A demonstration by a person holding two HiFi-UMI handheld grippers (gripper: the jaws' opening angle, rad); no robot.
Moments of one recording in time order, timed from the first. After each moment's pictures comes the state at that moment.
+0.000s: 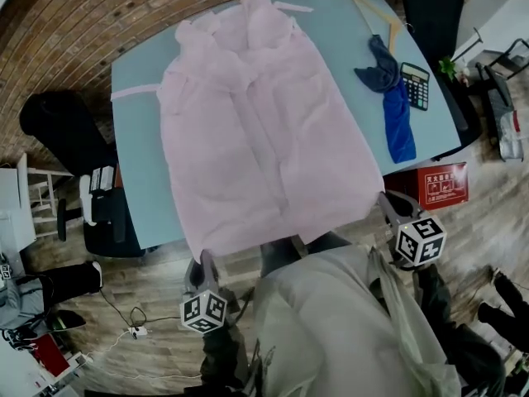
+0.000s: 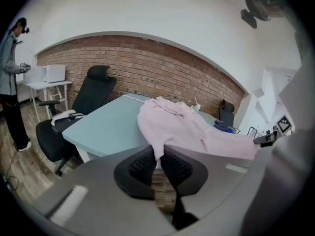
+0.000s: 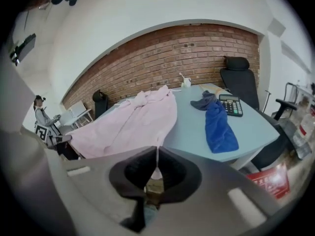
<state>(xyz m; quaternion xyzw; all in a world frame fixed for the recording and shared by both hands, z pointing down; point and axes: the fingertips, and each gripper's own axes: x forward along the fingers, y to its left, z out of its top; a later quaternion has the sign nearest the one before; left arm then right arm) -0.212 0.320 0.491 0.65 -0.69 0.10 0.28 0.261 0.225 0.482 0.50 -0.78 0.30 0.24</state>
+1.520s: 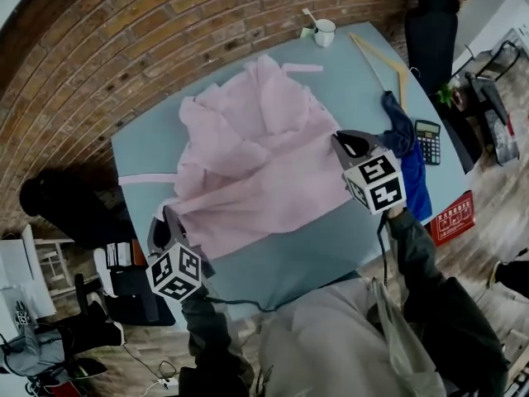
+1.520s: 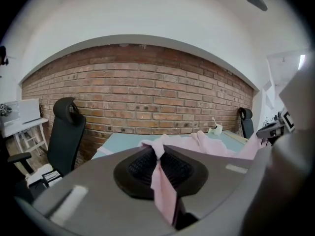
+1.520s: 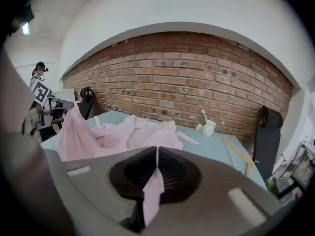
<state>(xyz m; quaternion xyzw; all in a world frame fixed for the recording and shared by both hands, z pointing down) -0.297 -0.068 0.377 0.67 -0.72 0.11 0.15 0.113 -0.128 0.398 0.51 -0.81 0.11 0.27</state>
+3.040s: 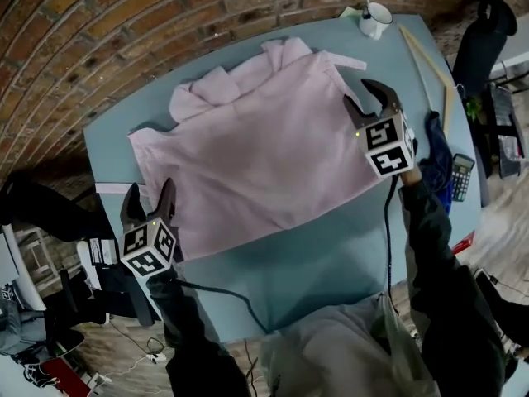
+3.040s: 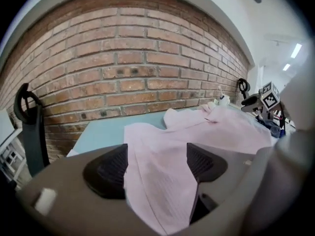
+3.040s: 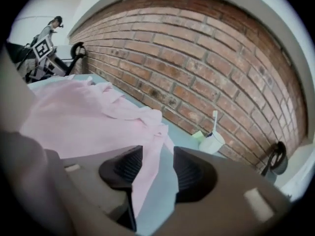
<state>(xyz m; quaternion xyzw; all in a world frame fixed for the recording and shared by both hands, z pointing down) -0.336 -0.222 0.501 0.71 -0.63 0.25 0.21 0.116 -0.331 0.495 0.48 -0.77 -0.01 0.41</state>
